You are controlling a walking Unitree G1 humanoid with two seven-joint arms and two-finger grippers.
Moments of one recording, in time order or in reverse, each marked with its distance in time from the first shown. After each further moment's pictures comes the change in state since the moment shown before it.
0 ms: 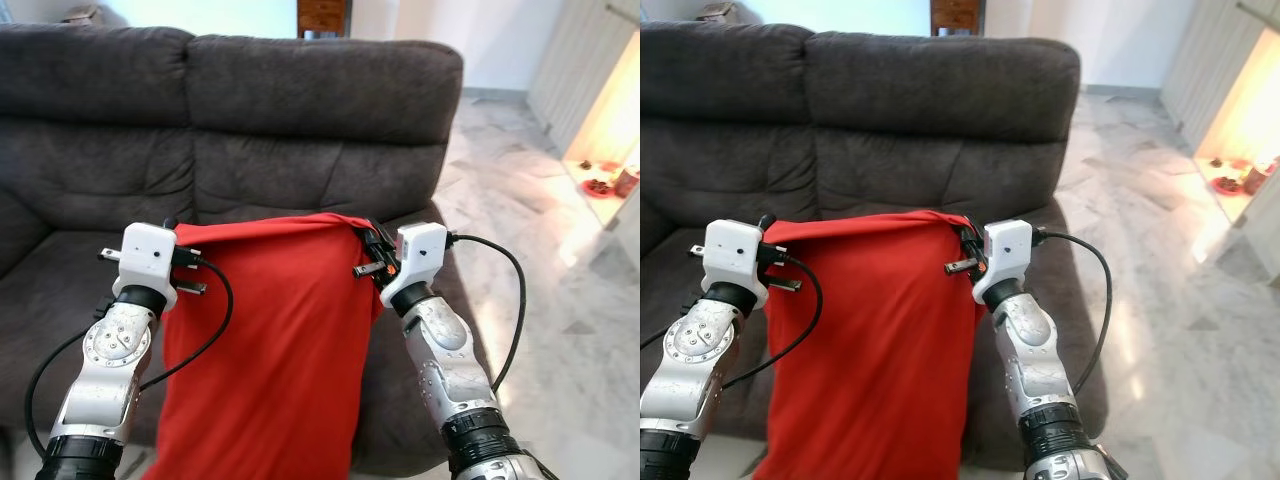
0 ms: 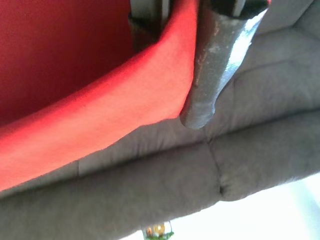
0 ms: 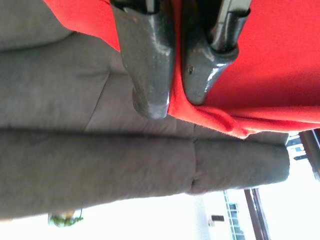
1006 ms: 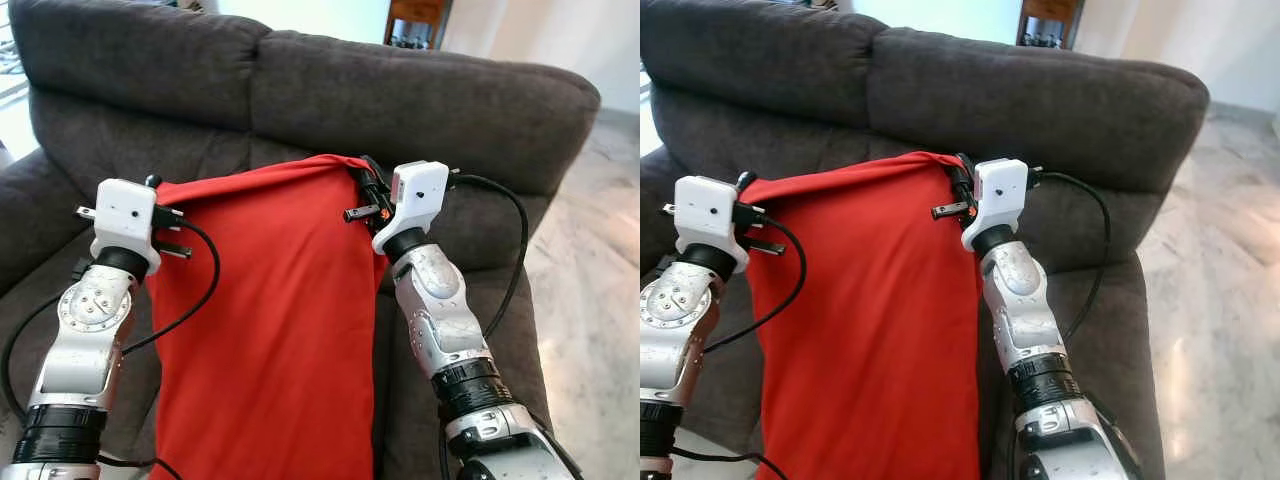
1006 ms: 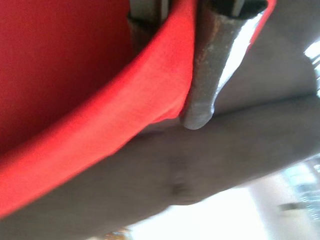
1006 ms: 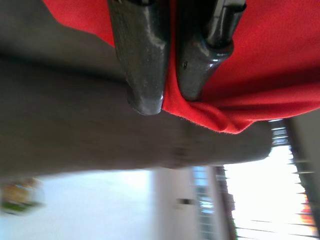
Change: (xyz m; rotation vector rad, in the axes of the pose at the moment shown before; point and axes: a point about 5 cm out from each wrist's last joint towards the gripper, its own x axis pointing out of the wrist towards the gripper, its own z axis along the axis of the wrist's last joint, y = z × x) left arm 0.017 0.011 0.027 0.044 -0.036 -0.100; right arm 0.038 -0.002 0.040 -0.028 -0.069 -0.100
